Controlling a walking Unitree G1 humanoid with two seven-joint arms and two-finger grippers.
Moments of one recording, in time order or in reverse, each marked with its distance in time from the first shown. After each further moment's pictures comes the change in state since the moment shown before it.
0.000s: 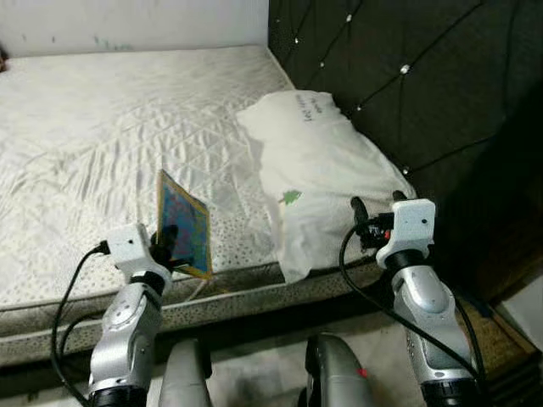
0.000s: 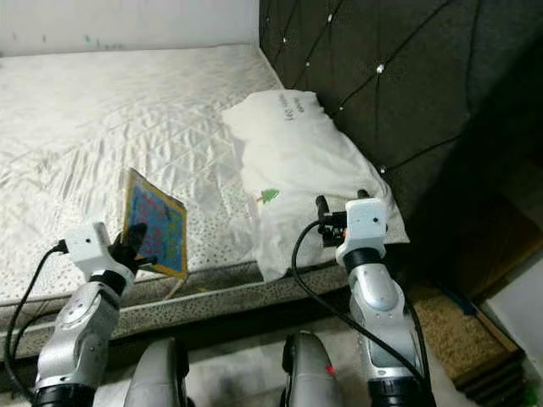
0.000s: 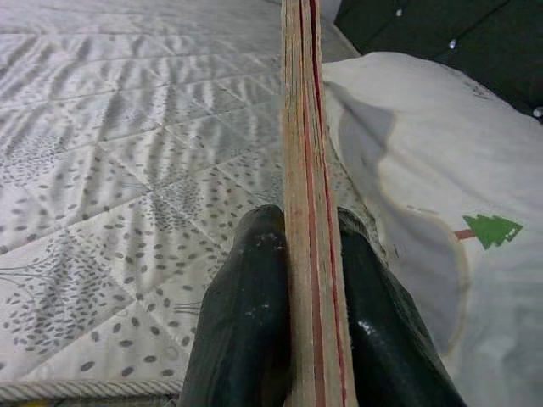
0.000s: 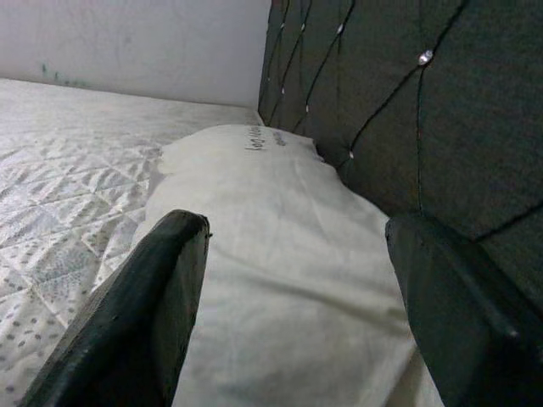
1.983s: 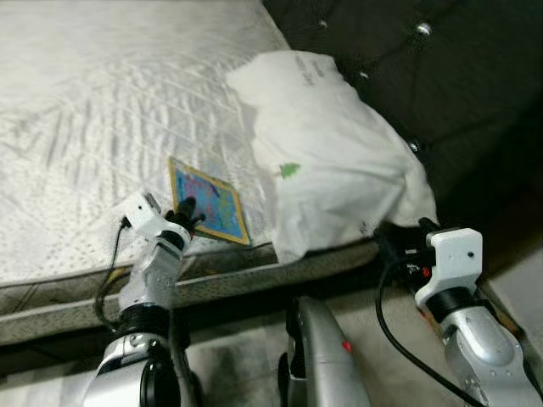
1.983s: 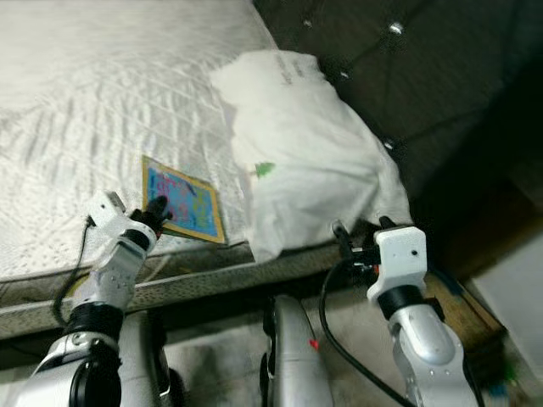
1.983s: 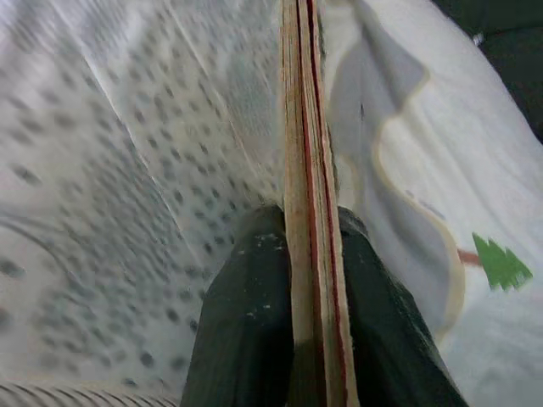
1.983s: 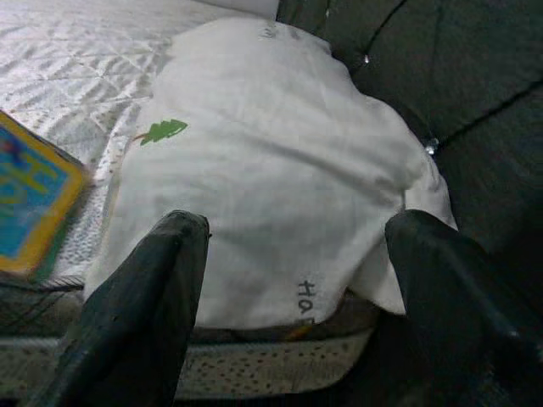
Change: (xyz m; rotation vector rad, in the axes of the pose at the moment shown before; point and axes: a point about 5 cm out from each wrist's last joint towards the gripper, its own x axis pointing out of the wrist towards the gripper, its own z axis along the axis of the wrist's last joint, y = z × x) left arm 0.072 -0.025 0.002 -0.439 0.088 -0.013; right arm -0.067 -0.021 0.023 -0.031 0.096 0.093
